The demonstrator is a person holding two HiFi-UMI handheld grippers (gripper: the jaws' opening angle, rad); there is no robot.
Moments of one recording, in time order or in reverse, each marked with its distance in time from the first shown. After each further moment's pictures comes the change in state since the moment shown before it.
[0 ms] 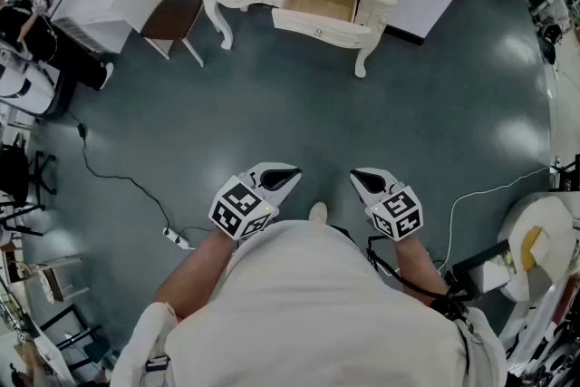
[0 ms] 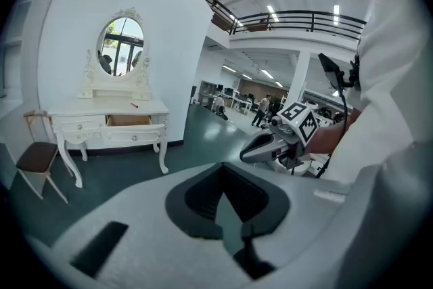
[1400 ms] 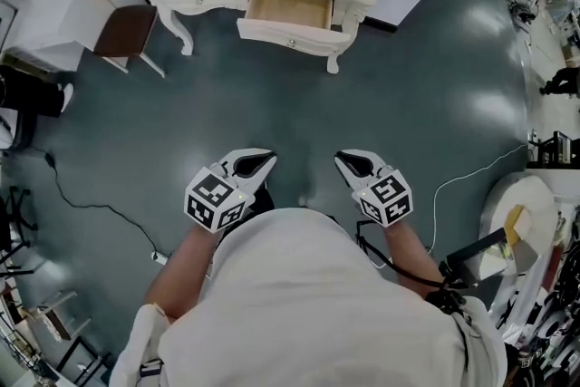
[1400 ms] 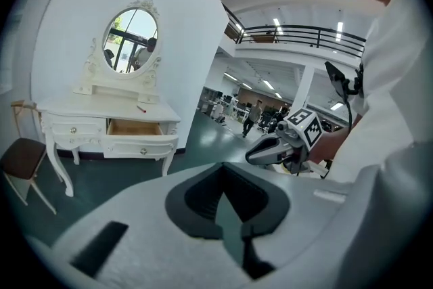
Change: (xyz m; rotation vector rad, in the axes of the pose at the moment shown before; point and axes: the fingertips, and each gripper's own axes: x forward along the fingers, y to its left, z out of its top) left arm 0.036 0.163 0.055 -0.048 -0.055 -0.058; right arm 0.094 -0.101 0.076 0.039 0.019 -0.102
